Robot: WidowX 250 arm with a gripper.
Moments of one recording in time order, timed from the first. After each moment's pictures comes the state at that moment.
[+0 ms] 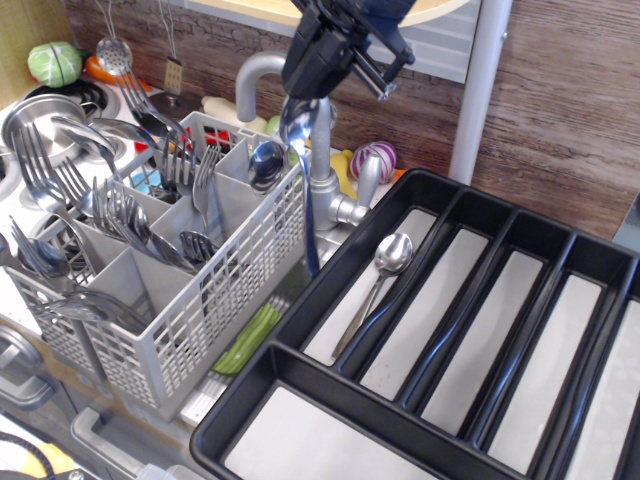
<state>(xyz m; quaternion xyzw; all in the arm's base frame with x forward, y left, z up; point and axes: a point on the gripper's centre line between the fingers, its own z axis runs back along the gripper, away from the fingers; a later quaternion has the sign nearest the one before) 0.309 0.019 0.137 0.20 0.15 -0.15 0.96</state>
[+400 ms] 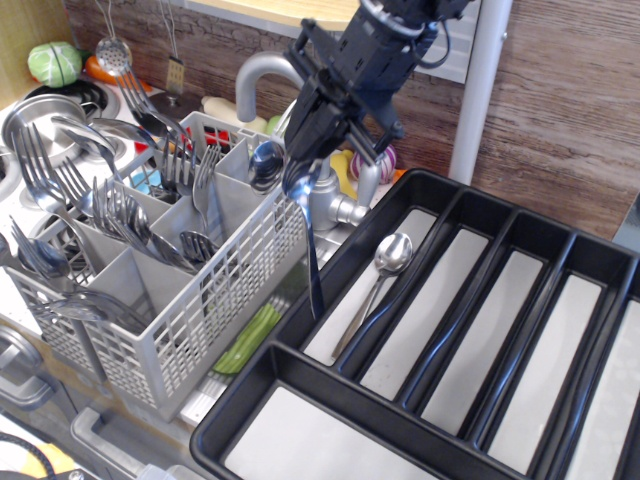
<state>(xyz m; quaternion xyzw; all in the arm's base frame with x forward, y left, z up) 0.301 0.015 0.094 0.18 0.12 -0.17 0.96</state>
